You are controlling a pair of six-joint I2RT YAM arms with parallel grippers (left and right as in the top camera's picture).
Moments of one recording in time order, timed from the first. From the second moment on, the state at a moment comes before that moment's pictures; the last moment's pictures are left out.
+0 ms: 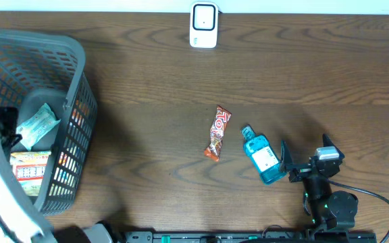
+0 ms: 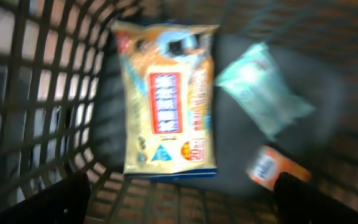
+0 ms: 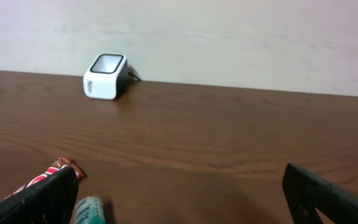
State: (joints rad) left arm 0.60 1.48 1.59 -1.48 -0.26 -1.05; right arm 0.02 0.01 0.01 -0.06 -0.12 -0.01
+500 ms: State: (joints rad) left arm 0.66 1.87 1.56 -1.36 -0.28 -1.17; right arm 0.02 0.01 0.01 -0.06 -0.12 -0.01
